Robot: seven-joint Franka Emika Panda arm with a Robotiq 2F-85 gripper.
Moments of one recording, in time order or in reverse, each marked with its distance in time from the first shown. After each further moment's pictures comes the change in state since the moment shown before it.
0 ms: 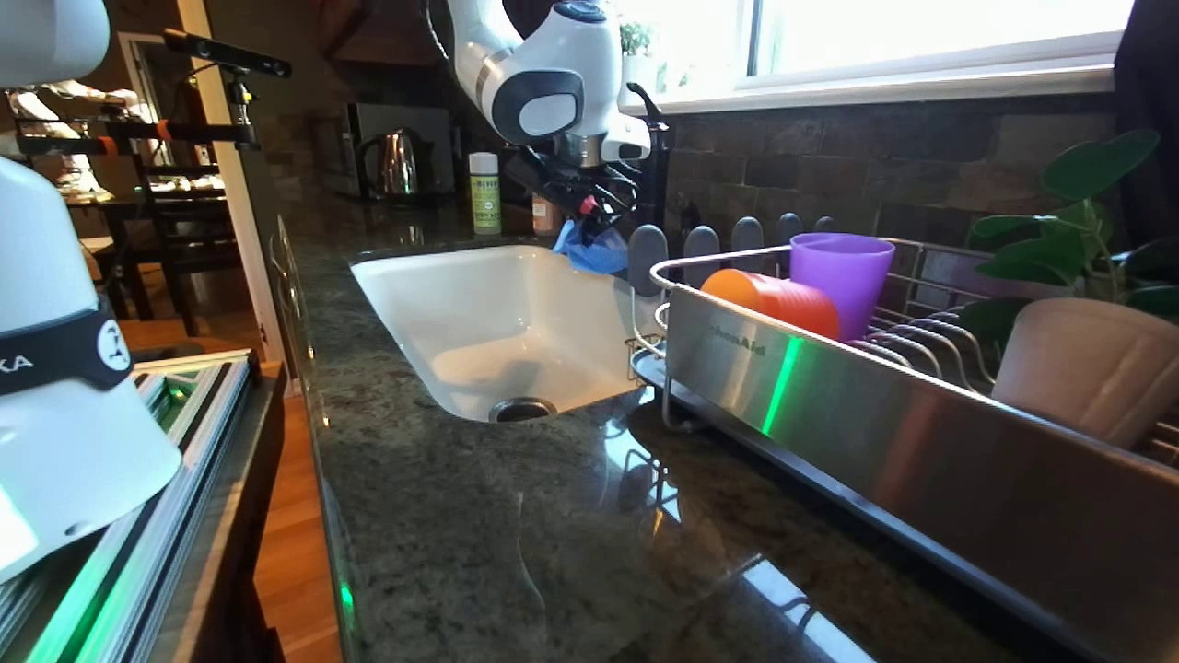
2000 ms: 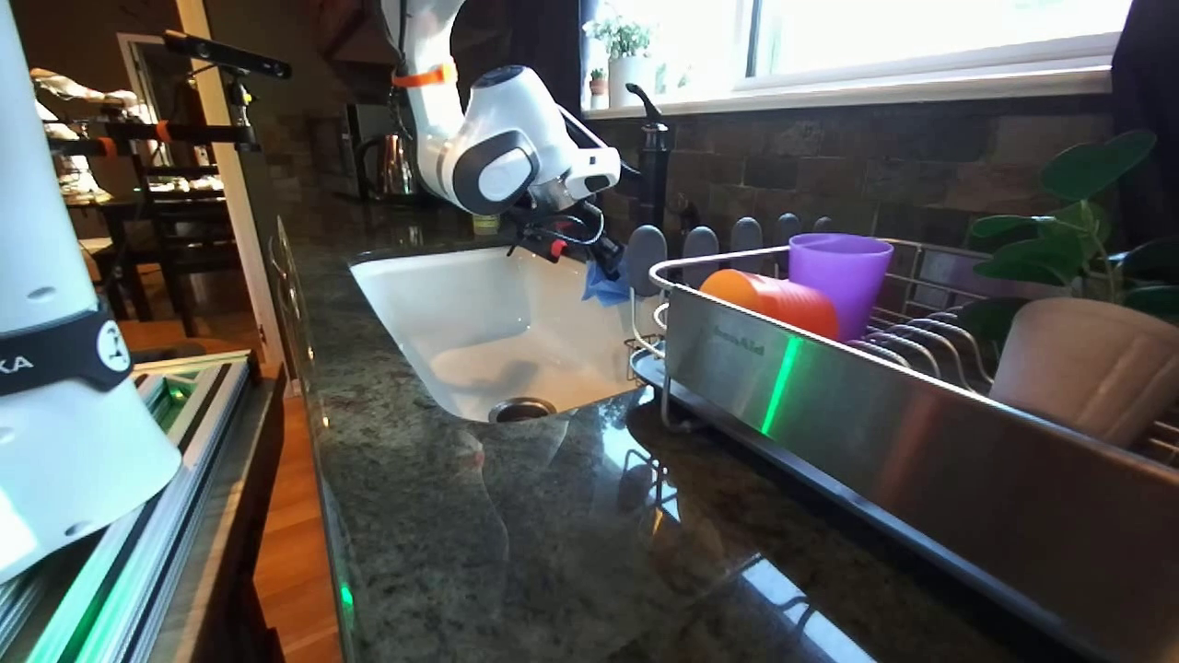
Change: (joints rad) arm 0.854 0.018 -0.807 -0.056 0.109 0.472 0.287
